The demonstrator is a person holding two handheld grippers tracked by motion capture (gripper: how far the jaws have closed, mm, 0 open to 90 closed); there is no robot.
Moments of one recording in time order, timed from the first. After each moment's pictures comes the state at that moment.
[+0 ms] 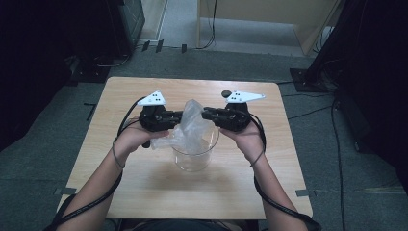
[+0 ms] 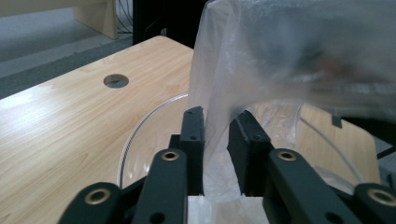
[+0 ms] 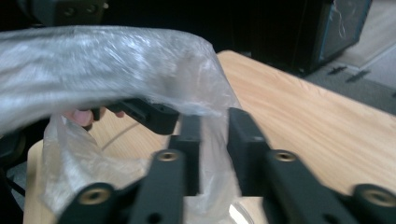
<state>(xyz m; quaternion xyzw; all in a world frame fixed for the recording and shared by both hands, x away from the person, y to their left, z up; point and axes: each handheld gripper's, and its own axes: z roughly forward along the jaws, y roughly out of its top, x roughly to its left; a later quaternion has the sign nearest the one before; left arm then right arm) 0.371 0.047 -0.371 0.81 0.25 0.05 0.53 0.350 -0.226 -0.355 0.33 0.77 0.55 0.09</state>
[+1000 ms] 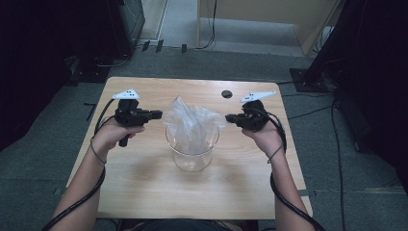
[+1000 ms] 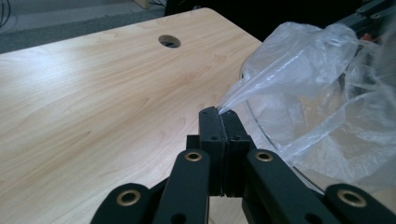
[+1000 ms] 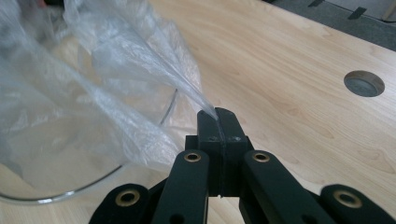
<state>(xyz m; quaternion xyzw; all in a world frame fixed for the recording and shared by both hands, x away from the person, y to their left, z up) 0.395 0.116 -0.389 0.80 0.33 0.02 0.50 0.361 -0.275 -0.366 0.38 0.82 0.41 0.10</state>
